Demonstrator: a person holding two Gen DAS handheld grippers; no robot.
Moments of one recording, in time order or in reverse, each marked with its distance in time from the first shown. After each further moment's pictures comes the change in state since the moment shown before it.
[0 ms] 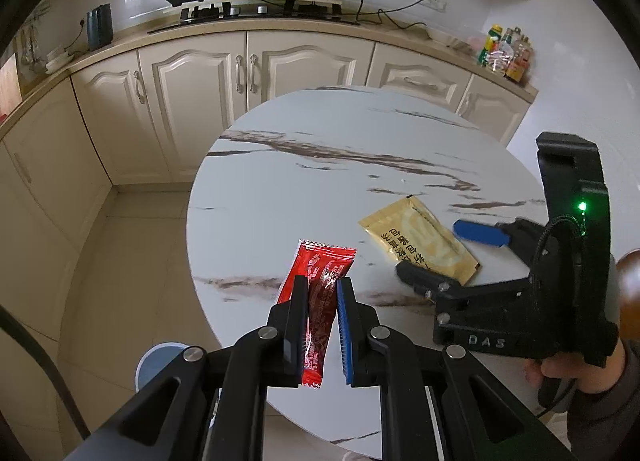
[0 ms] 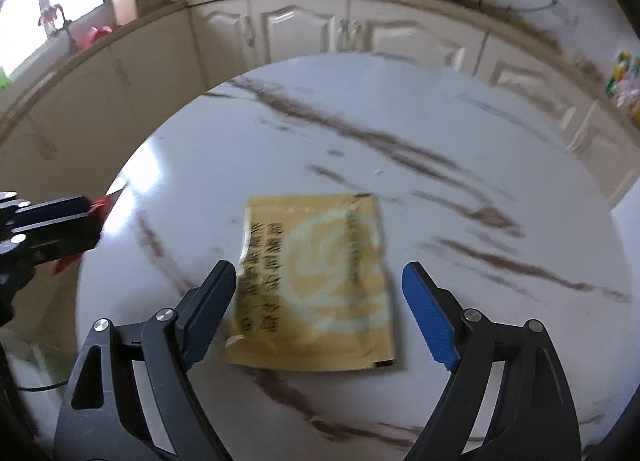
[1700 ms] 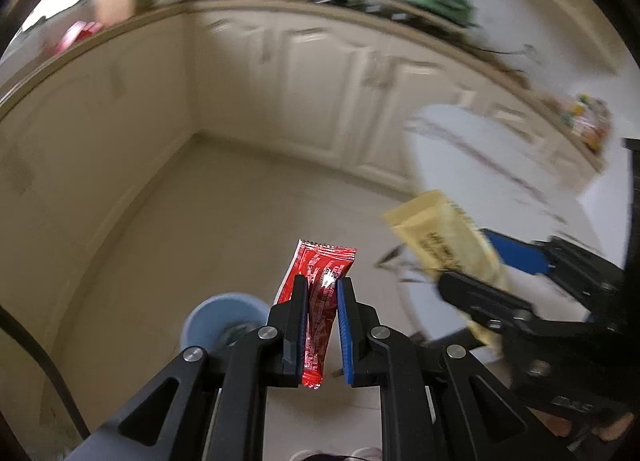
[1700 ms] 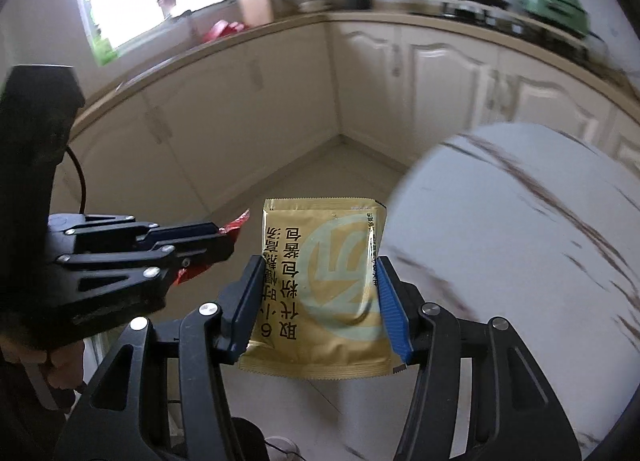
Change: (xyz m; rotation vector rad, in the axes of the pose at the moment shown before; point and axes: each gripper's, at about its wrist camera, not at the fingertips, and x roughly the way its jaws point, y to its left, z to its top) left arm -0.053 0.161 -0.077 -0.318 -0.004 0.183; right arm 0.001 0.192 0.020 -0.237 -0.095 0.307
